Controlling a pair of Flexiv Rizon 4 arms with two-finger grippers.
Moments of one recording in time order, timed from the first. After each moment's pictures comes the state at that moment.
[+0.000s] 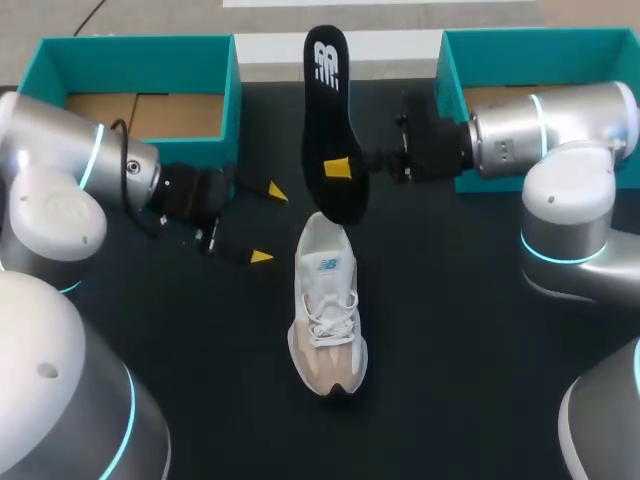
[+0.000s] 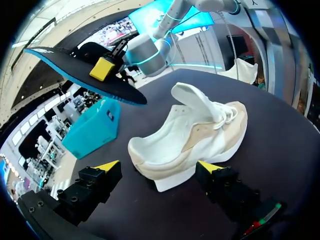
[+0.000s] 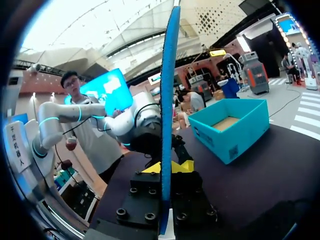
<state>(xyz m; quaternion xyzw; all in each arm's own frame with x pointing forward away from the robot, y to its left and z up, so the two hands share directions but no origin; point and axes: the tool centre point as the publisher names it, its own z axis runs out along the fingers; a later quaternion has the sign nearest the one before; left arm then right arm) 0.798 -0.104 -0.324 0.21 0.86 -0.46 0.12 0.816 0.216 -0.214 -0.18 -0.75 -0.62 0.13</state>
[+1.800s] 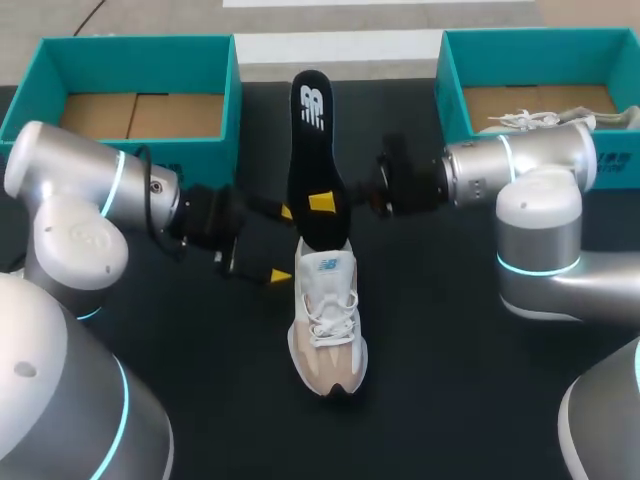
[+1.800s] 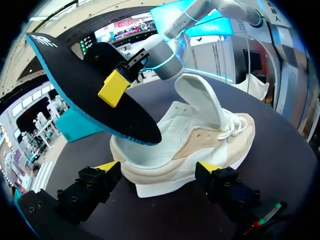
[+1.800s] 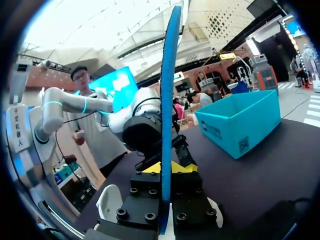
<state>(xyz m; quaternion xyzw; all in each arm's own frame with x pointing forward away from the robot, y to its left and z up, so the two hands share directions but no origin) 0.781 -0.124 -0.354 0.12 0.87 -0.47 0.08 0.808 0.240 -0.275 -0.14 -0.74 -0.64 0.15</state>
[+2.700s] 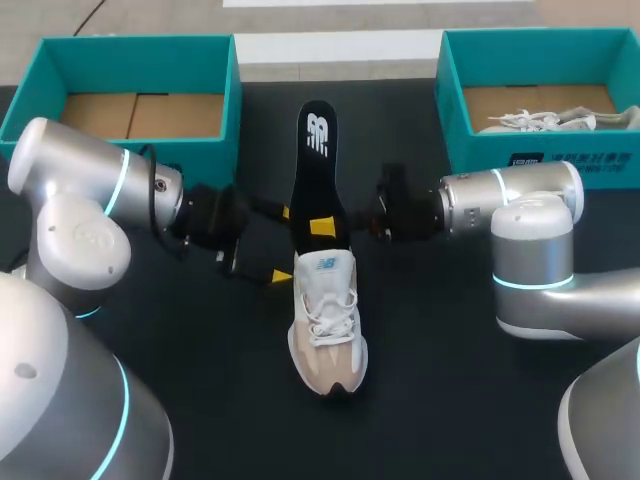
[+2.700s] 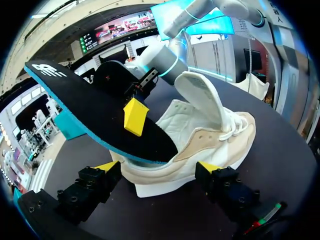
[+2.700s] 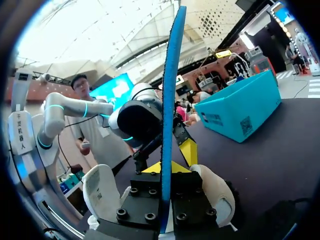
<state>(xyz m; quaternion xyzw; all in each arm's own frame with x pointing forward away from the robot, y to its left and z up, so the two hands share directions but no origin) 0.782 -0.125 -0.356 0.11 0.88 -0.46 0.08 0.797 0.241 -0.318 -0.17 -0.71 -0.65 0.19</state>
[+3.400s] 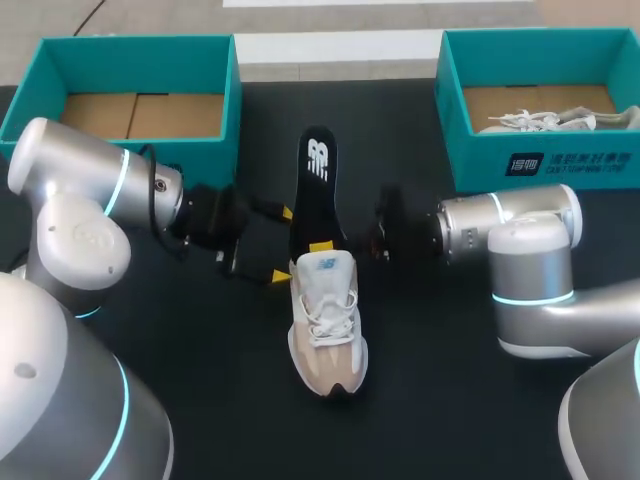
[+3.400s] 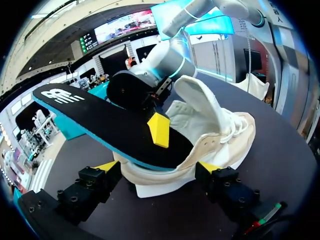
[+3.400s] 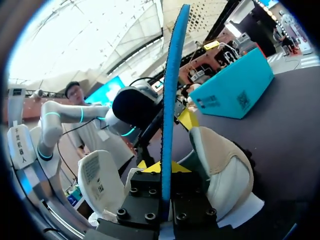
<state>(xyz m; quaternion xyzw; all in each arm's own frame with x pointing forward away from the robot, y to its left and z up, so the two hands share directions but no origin) 0.782 -0.125 -0.356 0.11 0.88 -0.46 0.07 0.770 0.243 -0.348 -0.22 -0.71 -0.63 0.24</state>
